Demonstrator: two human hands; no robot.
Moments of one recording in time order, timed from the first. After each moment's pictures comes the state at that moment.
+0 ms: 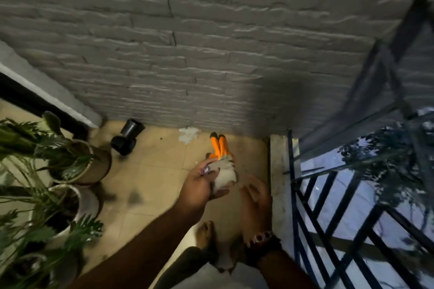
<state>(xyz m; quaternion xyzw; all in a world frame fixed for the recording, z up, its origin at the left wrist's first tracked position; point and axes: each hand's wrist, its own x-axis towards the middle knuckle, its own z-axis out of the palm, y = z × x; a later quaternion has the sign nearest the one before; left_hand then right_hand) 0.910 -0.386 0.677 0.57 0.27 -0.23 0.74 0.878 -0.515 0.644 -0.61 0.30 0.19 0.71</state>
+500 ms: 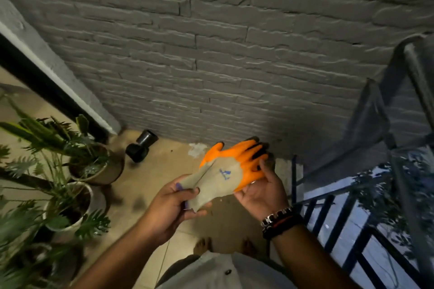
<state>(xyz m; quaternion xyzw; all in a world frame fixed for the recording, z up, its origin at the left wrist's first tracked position) 0.856 -0.342 0.756 0.51 0.26 -0.20 0.79 0.915 -0.547 0.715 -0.22 0.28 0.27 0.89</state>
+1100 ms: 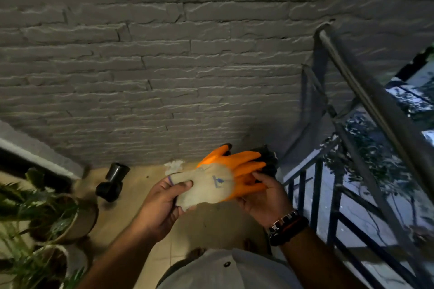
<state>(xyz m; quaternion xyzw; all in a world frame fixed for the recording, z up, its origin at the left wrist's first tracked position) 0.898 -0.345 0.761 0.53 0.19 -0.27 0.78 0.874 -0.572 0.739 -0.23 0.26 0.20 0.92</state>
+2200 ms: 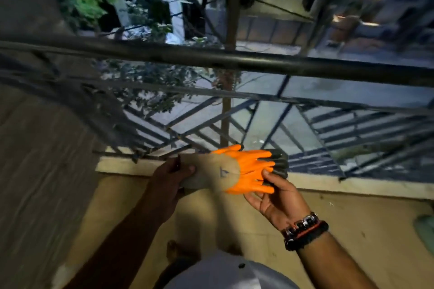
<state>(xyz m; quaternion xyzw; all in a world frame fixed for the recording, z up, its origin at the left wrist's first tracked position) 0.694 -0.457 0.756 0.57 -0.24 -0.65 0.45 0.456 -0.434 0.769 -0.05 0.44 -0.45 0.77</state>
